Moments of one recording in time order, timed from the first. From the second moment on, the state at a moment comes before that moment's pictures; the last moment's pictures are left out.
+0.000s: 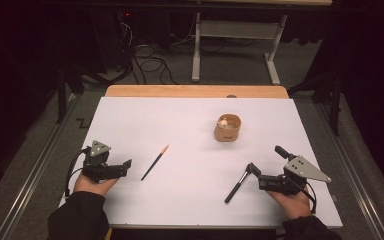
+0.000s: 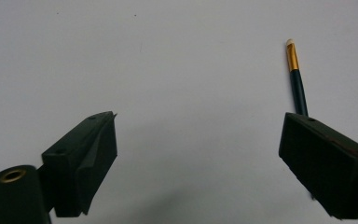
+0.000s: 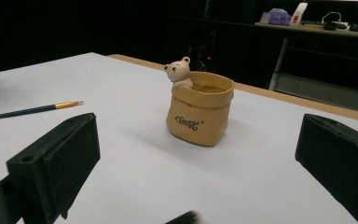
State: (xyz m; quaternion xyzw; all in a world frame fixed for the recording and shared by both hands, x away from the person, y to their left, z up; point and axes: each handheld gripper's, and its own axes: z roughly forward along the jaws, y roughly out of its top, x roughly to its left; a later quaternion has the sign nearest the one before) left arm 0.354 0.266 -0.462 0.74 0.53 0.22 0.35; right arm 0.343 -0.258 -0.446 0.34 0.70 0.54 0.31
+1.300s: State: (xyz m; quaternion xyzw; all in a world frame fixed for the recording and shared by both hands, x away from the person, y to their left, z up) left arm 0.361 0.244 -0.441 0.81 0.52 0.12 0.25; right arm 0.342 -0.258 -0.446 0.34 0.70 0.54 0.30
